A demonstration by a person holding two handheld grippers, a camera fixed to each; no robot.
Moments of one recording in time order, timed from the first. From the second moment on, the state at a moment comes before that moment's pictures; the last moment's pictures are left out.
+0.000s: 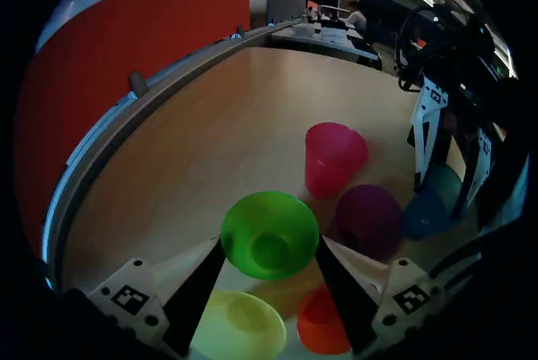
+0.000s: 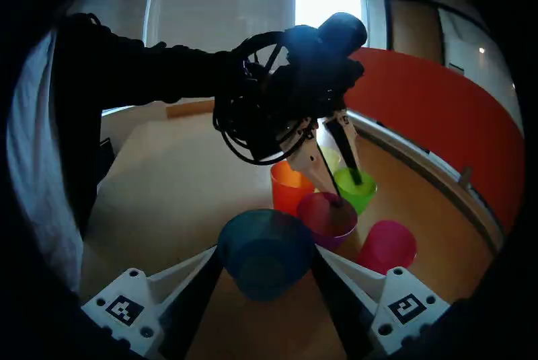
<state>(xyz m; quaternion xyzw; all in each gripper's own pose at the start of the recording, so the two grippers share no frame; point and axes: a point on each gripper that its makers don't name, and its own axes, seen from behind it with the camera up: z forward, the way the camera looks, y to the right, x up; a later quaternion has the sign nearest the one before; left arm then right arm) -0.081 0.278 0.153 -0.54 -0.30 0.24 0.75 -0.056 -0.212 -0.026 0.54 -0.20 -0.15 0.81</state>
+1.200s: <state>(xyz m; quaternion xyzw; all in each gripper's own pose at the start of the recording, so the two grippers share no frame) -0.063 0.279 0.157 -0.54 -0.27 0.20 0.78 -0.039 -0.213 -0.027 0.53 -0.18 -0.14 0.82</state>
